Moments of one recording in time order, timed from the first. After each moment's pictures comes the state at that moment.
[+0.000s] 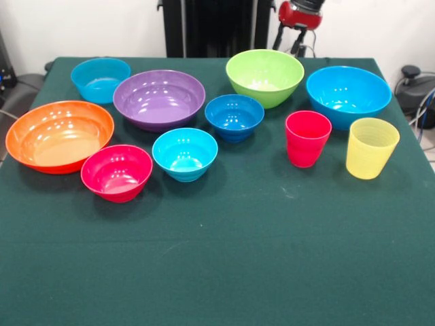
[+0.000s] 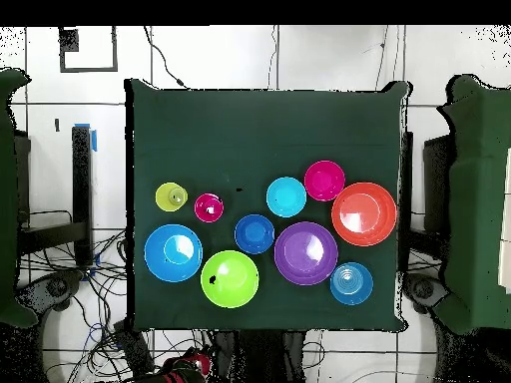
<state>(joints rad) 0.80 -0.13 -0.29 2.25 0.05 -0.46 2.15</state>
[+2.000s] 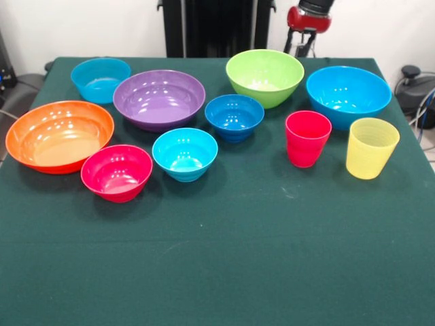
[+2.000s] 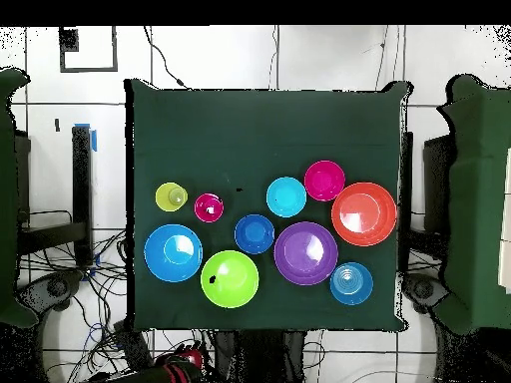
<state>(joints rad) 0.75 -0.15 -0.24 2.23 0.00 -0.46 2.15</state>
